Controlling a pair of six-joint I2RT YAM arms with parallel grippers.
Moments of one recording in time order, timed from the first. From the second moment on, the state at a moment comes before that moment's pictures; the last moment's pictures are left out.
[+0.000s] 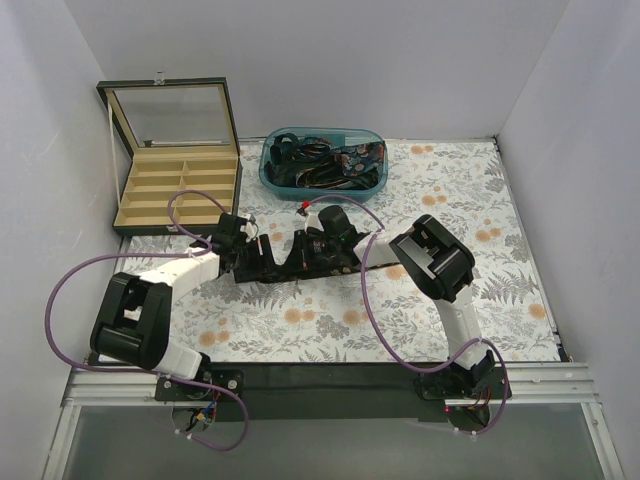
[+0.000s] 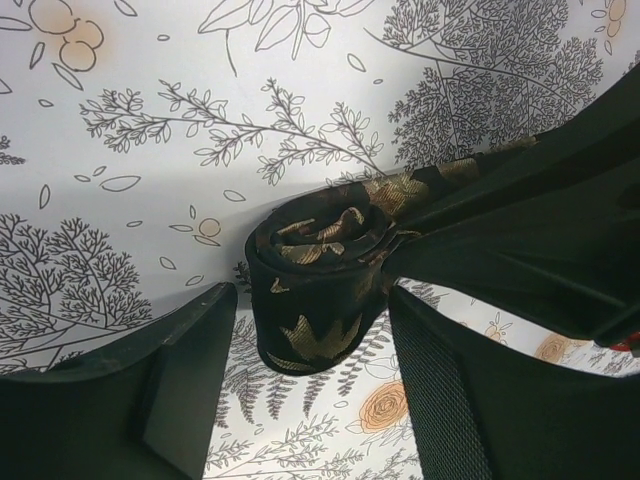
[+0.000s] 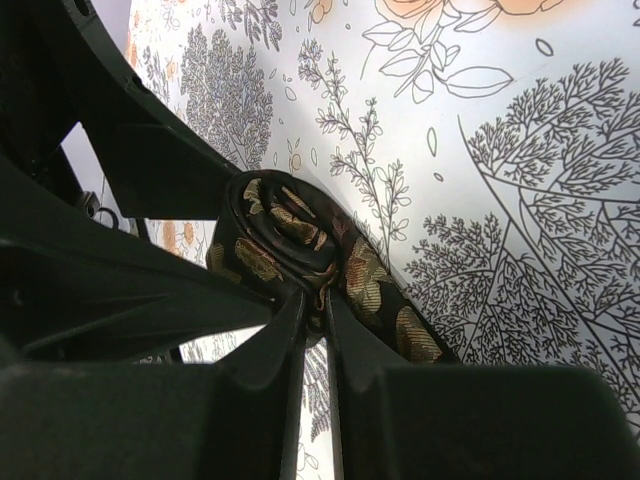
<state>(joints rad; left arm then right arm) -0.31 1.46 0.72 -0.28 0.22 -0.51 0.77 2.15 1.17 0.42 -0.68 0.71</state>
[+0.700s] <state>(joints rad) -0.30 1.52 0.74 -0.24 0.27 -0.48 0.75 2.16 1.18 0.44 -0.72 0.71</state>
